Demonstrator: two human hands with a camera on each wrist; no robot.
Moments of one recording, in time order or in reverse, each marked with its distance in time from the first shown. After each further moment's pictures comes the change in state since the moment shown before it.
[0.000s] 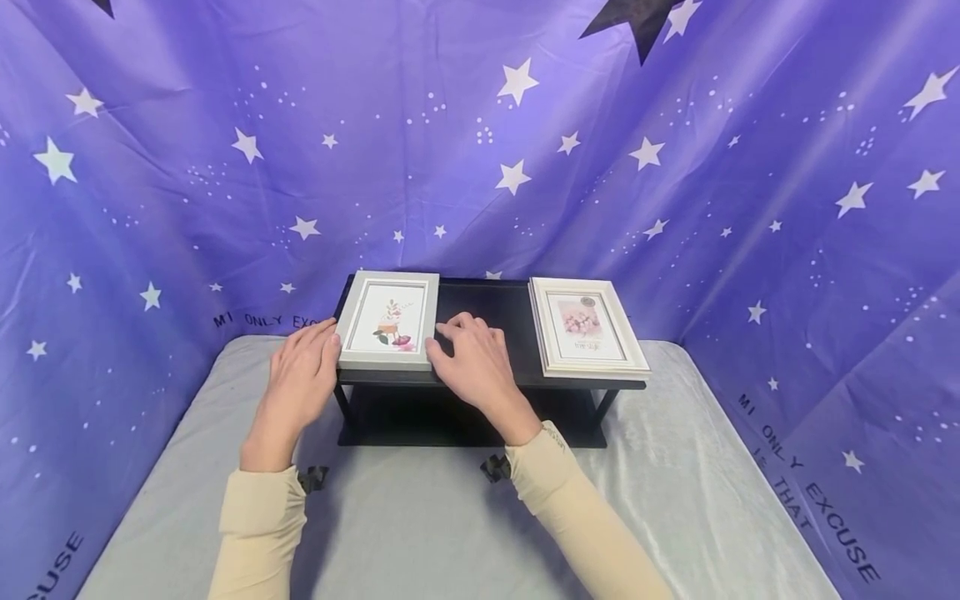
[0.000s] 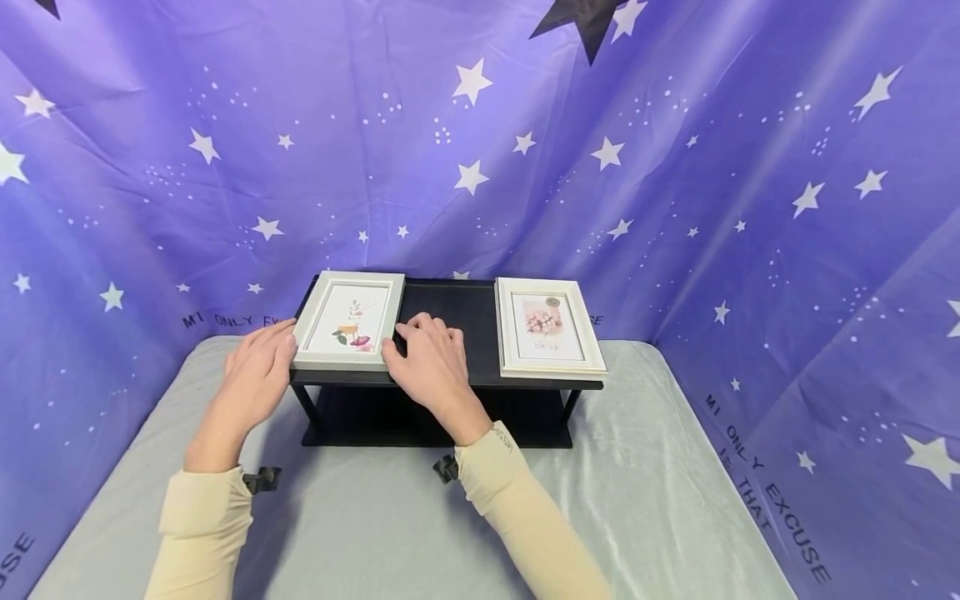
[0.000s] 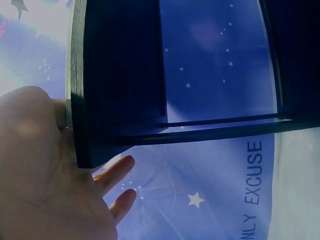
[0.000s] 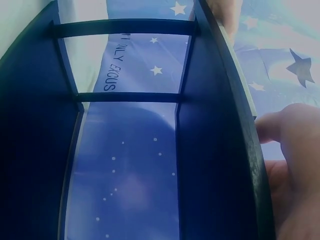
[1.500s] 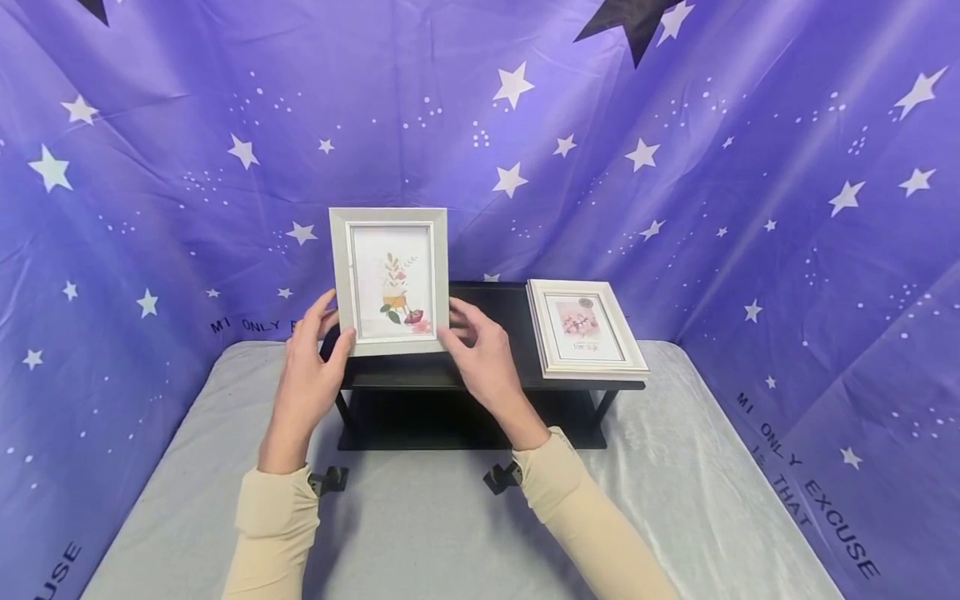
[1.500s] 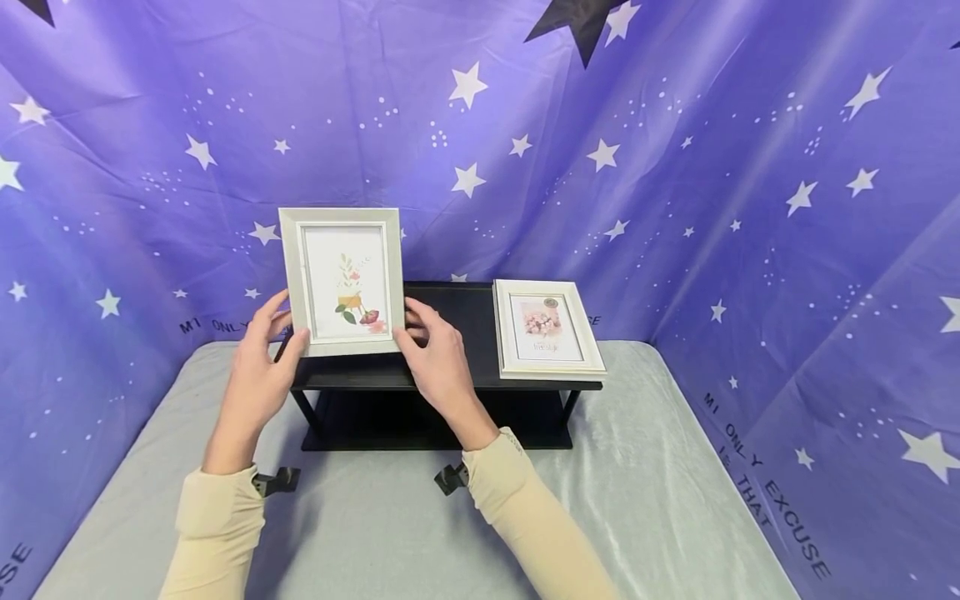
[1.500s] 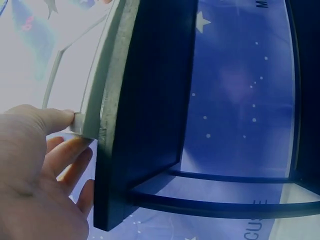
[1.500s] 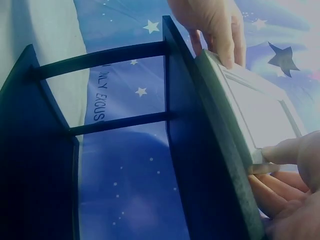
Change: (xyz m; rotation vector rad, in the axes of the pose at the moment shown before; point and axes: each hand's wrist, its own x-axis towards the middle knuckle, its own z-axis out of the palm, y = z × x) left_hand 0.012 0.020 0.008 -0.371 0.241 0.065; right_hand -0.003 0.005 -0.009 0.685 0.216 -0.011
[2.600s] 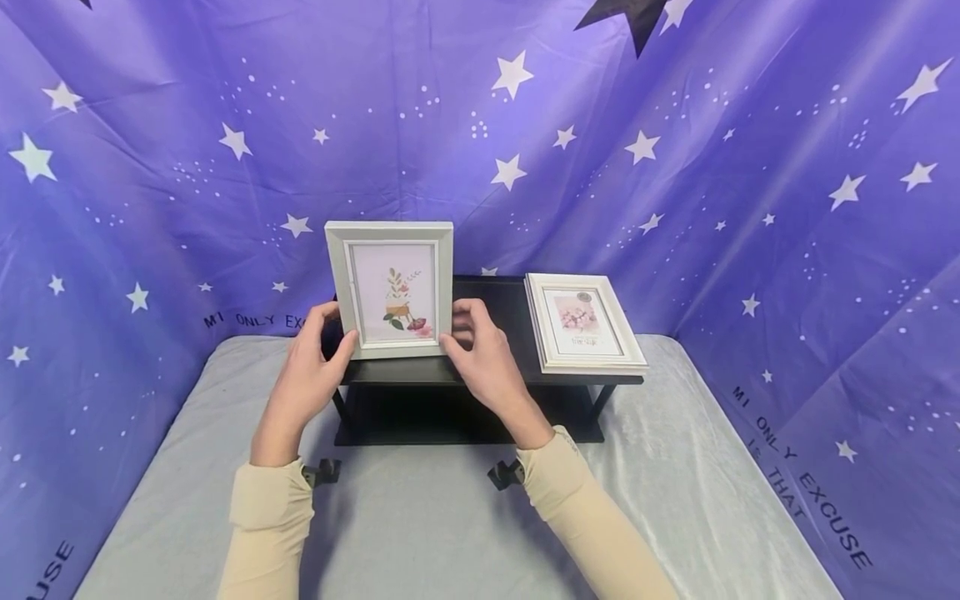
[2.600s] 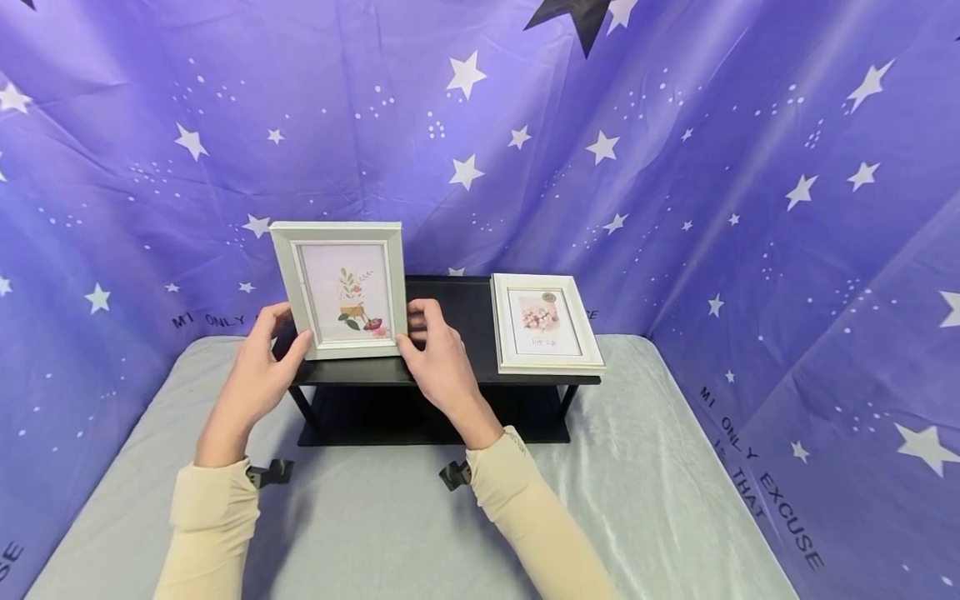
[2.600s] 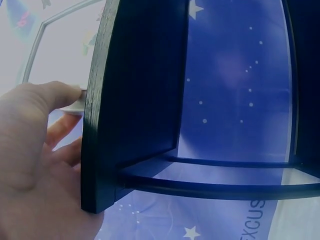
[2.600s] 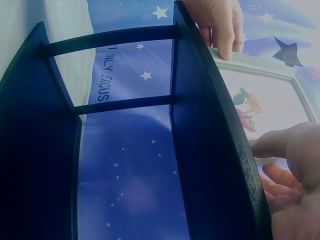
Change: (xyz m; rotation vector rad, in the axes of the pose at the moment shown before) left_hand 0.003 -0.009 -0.003 0.035 -0.201 -0.082; right_hand -0.005 0.009 -0.004 -0.108 -0.082 0.006
